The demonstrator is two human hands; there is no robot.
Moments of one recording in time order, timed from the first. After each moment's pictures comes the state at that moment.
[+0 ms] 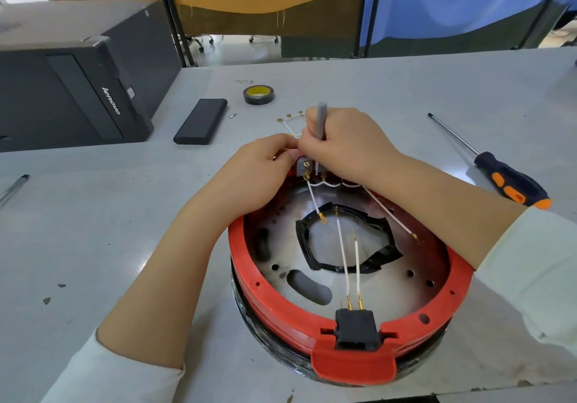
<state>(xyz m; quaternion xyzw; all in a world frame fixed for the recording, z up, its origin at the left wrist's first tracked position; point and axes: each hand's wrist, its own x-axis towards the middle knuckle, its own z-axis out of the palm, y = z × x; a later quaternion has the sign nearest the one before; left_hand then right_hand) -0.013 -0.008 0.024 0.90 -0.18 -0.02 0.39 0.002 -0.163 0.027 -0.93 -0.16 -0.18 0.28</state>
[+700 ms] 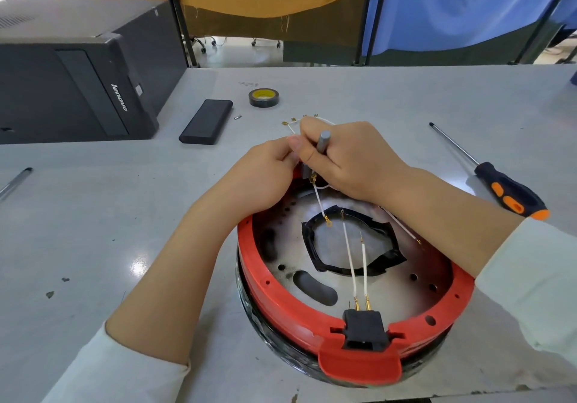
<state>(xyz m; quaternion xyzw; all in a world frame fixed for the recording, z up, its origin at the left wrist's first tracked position) -0.011 -0.006 0.024 0.91 -0.18 -0.01 0.38 -0.022 -0.156 0.033 -0.90 -0.30 -0.25 0.18</state>
